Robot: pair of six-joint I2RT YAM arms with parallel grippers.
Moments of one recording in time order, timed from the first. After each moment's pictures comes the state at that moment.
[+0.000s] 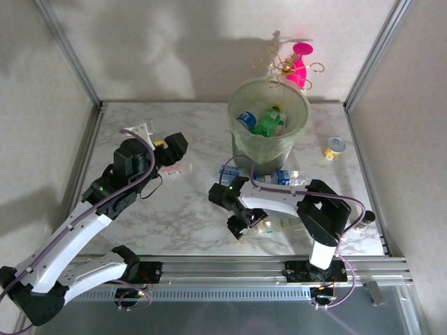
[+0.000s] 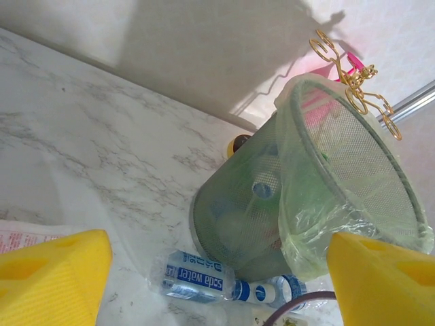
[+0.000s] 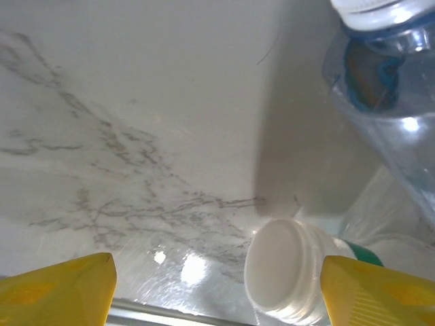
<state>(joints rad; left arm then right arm) -0.57 0.94 1.04 -0.40 -0.23 -0.73 1.07 1.76 1.18 -1.17 0.07 0.41</state>
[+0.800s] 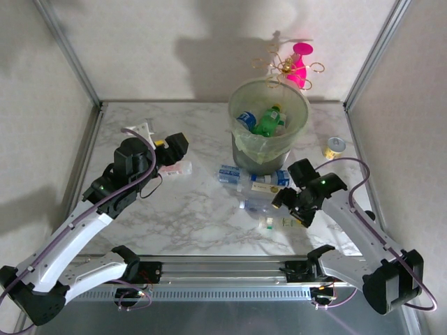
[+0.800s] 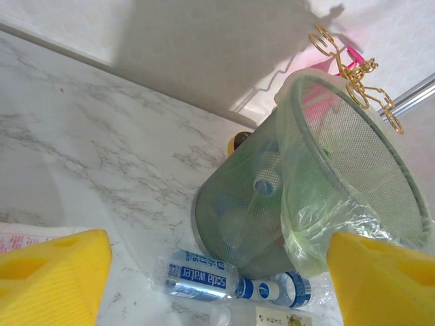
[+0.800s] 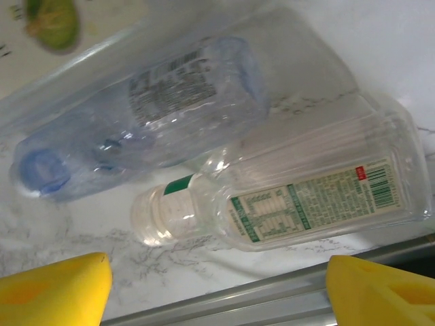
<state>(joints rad) -0.56 0.94 1.04 -0.40 -0.21 -0.71 0.43 1.08 0.86 -1.17 -0.14 1.01</state>
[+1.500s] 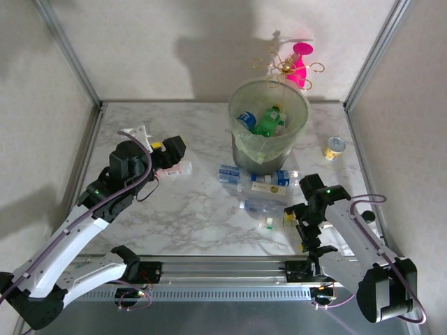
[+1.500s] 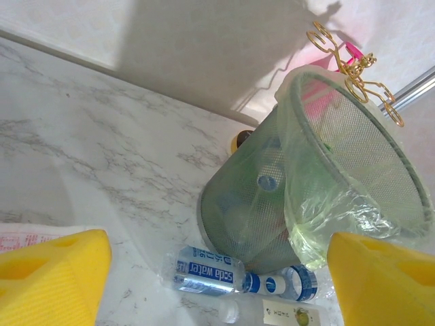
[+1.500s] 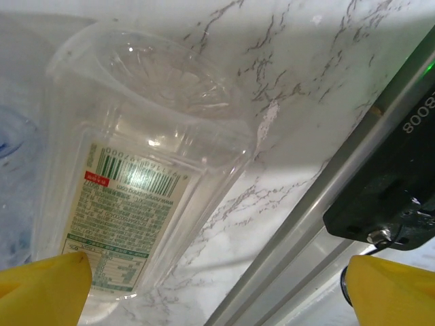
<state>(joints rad) -0.56 0.91 1.03 -0.43 -0.21 -0.67 0.28 1.00 0.66 -1.22 -0.24 1.49</state>
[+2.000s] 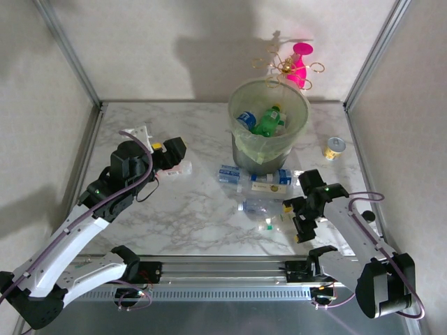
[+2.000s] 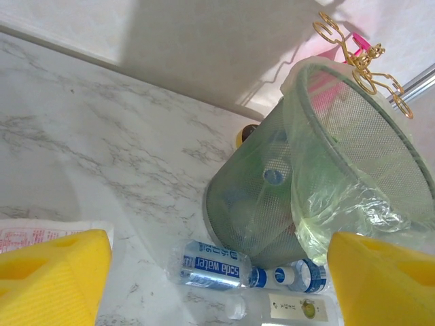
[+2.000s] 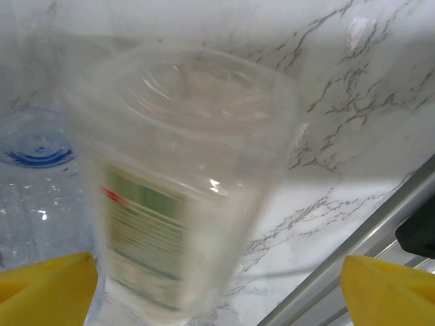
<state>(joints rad) -0.56 0.91 1.04 -0.45 -0.21 -0.66 0.27 1.04 0.68 -1.10 -0.24 1.51</state>
